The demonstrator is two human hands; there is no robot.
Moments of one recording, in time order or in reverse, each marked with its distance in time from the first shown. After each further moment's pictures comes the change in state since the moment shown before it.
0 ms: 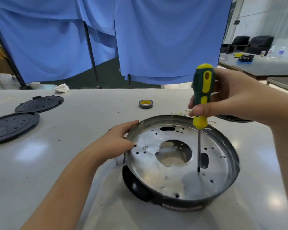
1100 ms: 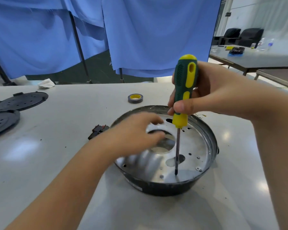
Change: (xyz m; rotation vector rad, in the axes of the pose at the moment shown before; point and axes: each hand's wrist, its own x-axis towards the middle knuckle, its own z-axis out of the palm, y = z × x) left_hand 0.010 0.055 0.044 0.438 -0.076 0.313; right_hand -0.002 -0.002 0.008 0.048 -0.043 0.012
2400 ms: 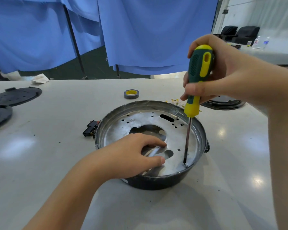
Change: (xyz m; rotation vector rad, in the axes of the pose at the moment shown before) left_hand -0.038 0.004 0.022 -0.040 -0.215 -0.065; right_hand -0.014 -0.004 -0.023 -0.139 0.093 0.041
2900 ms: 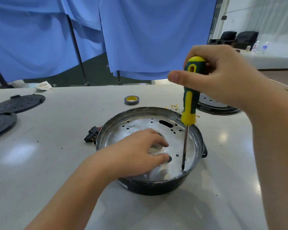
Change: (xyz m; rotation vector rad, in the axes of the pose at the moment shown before) left_hand 0.009 0.020 -0.006 0.107 0.027 0.058; right_hand 0.009 -0.011 0.011 -0.422 0.341 -0.129
